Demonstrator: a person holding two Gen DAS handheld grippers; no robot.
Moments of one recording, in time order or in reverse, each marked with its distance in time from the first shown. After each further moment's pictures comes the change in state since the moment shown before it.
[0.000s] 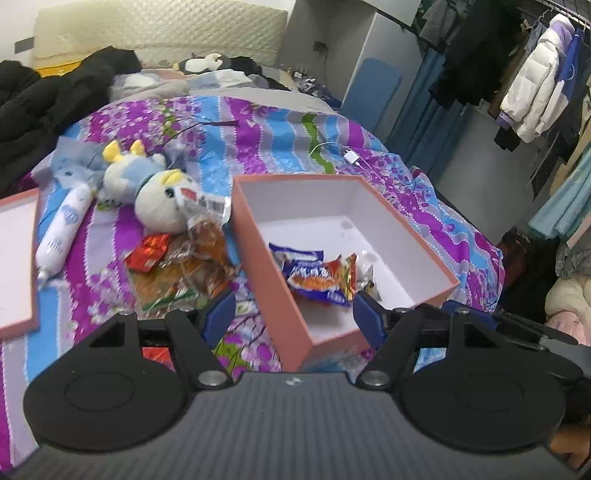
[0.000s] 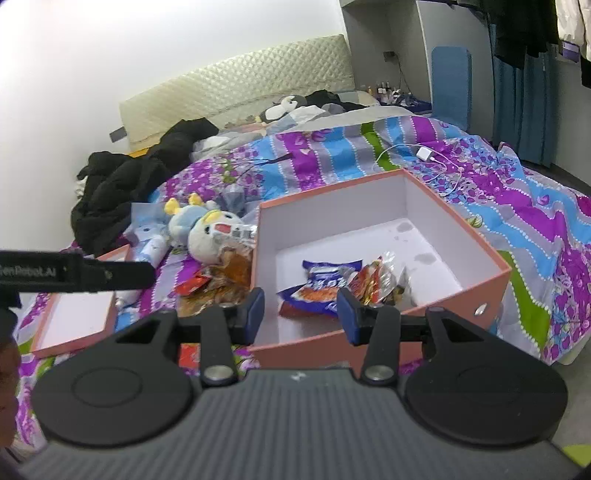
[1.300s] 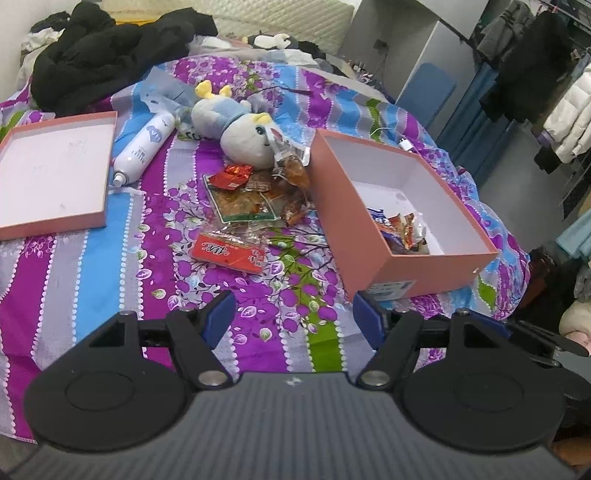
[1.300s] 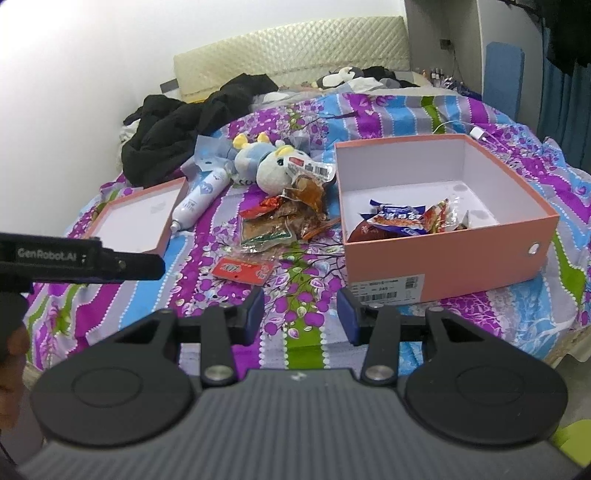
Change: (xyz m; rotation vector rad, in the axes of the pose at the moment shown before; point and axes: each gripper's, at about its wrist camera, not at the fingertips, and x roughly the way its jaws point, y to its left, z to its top) left arm -0.051 0.076 -0.099 -0.163 0.037 0.098; right arm -0.020 0.068 -0.076 -0.135 0.099 0.098
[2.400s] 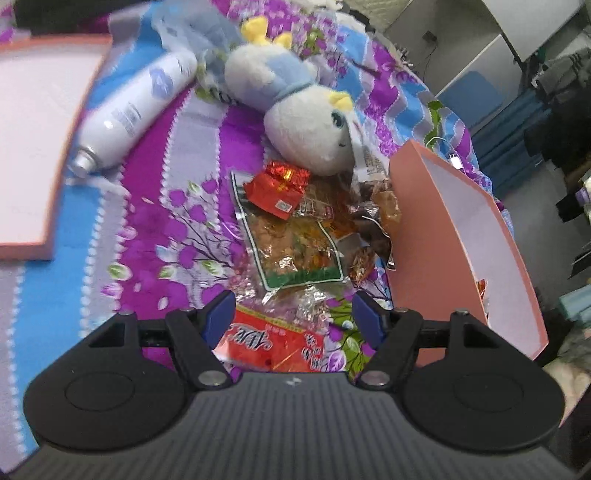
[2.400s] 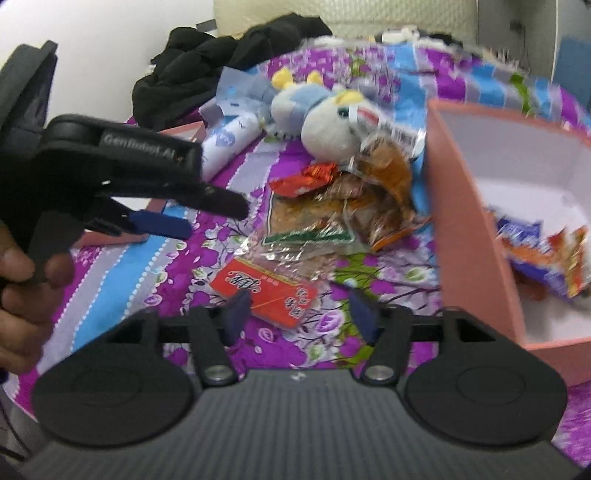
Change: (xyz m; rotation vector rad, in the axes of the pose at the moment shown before) left arm 0.204 0.124 0.102 -0.234 0.141 -0.086; right arm 0.202 0.043 0.032 -0.103 0.165 0.111
